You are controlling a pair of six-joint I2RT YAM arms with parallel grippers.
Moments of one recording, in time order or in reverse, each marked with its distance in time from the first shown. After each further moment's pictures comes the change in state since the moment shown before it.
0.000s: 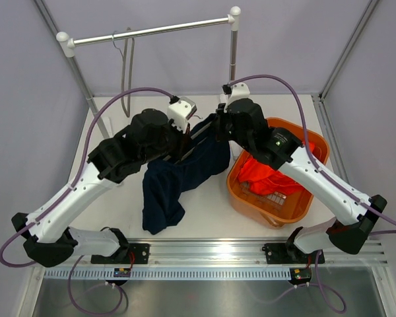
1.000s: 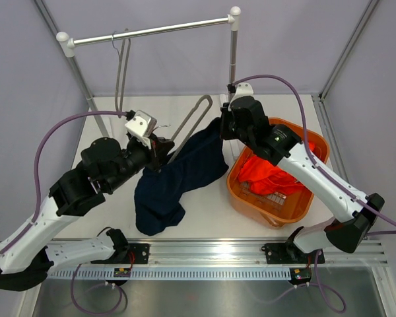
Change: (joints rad) left arm -0.082 -0.351 -0.241 0.165 -0.127 -0.019; right arm -0.075 0.031 0.005 -0.018 -0.018 0.018
